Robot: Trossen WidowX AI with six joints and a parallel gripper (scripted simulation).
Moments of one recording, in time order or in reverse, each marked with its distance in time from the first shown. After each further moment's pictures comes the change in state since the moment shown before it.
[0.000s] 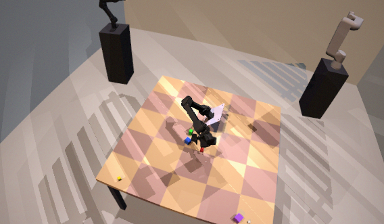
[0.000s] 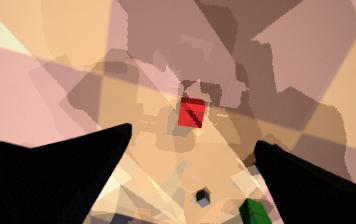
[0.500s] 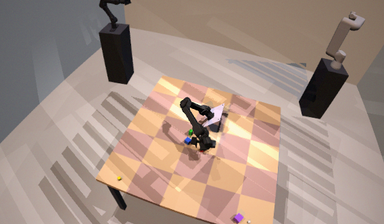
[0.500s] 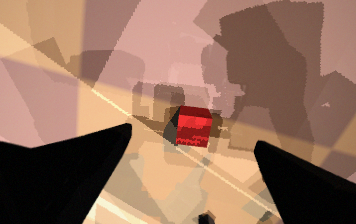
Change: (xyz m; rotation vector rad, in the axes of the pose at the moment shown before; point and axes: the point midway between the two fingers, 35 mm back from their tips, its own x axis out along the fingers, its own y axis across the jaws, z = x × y) arm 0.041 0.000 -0.002 0.002 0.005 -0.004
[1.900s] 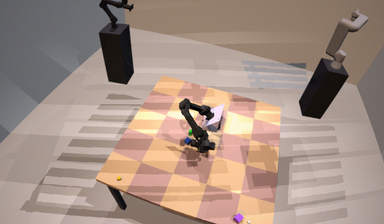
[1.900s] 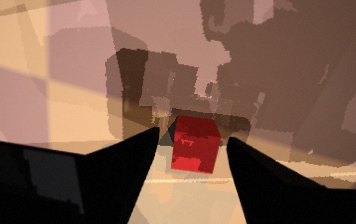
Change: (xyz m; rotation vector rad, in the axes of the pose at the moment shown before) arm 0.033 -0.001 -0.002 -0.003 0.006 -0.004
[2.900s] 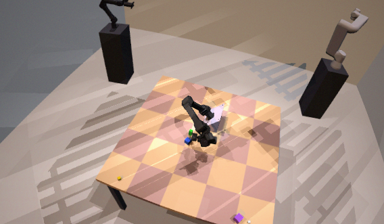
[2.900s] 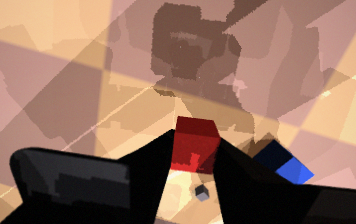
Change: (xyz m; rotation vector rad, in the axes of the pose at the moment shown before) arm -0.078 0.001 0.000 -0.011 0.003 -0.004
